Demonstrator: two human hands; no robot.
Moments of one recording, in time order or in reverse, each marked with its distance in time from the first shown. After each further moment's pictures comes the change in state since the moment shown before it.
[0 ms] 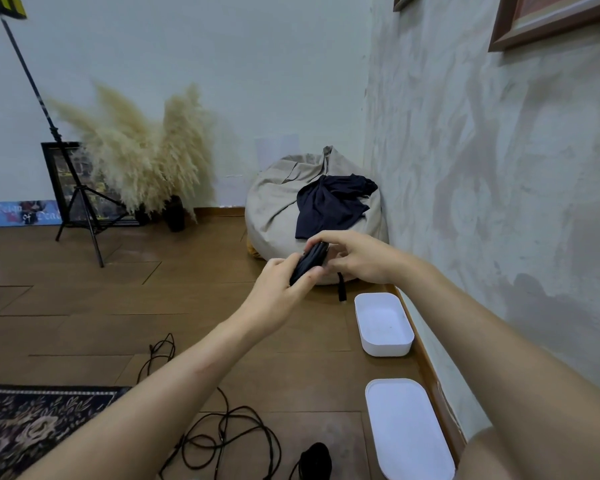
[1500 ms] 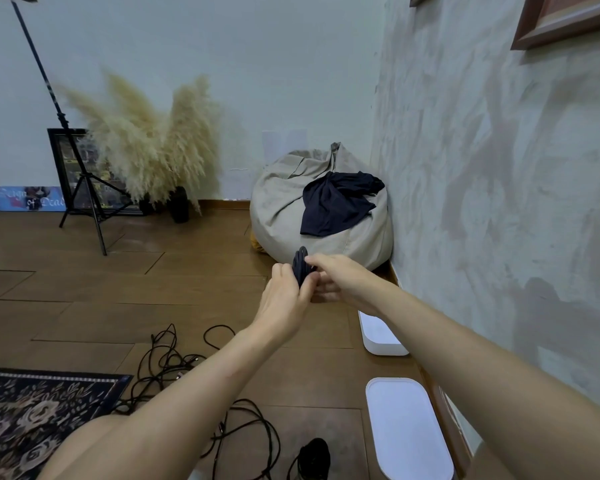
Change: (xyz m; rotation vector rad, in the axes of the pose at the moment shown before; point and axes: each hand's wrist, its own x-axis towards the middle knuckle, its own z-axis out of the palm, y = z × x) left_hand 0.008 -0.042 0.031 0.167 0.183 -0.251; right_hand 0.021 -0.005 0.068 0.769 0.112 0.465
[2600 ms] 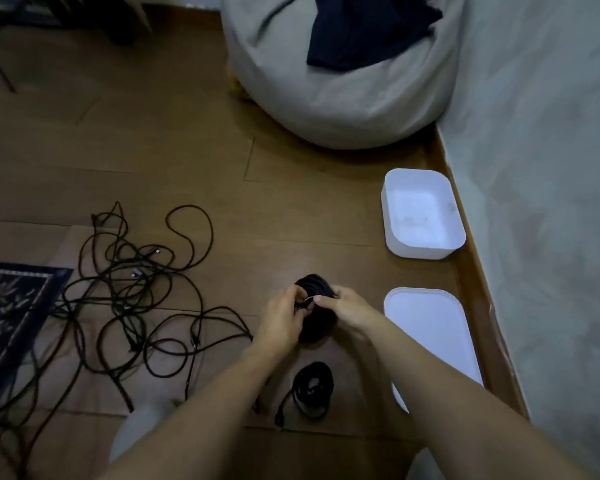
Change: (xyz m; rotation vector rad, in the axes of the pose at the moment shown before) left_hand -0.011 -0.256 0.245 0.075 -0.395 -0.270; right_hand 0.171 0.361 -0.011 -0.050 0.005 0.495
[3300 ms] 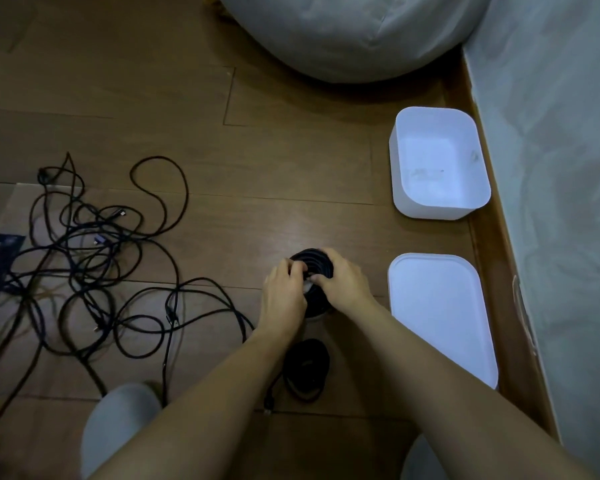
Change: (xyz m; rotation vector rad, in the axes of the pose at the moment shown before) left_hand 0.029 -0.031 0.078 0.223 0.091 0.122; right_hand 0.042 0.034 0.000 -0.596 0.242 -0.163
